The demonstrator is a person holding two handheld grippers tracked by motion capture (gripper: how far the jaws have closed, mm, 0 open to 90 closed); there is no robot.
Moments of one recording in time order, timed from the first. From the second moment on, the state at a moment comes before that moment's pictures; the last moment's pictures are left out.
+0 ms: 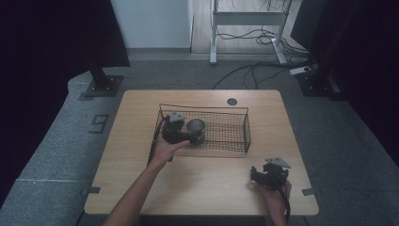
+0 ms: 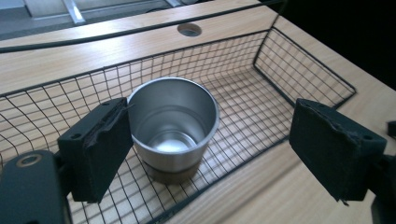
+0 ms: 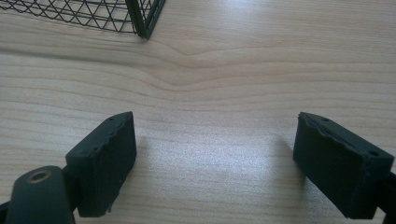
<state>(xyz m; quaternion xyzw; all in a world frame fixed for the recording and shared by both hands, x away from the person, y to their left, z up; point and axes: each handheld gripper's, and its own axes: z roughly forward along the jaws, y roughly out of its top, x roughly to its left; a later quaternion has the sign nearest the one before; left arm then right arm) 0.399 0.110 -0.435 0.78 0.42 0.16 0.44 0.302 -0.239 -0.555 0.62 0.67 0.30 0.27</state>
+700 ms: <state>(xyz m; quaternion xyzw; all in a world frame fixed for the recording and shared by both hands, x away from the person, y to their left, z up) 0.323 0.152 -0.472 0.79 0.40 0.15 0.44 0.302 -0.239 -0.555 0.62 0.67 0.30 0.27</state>
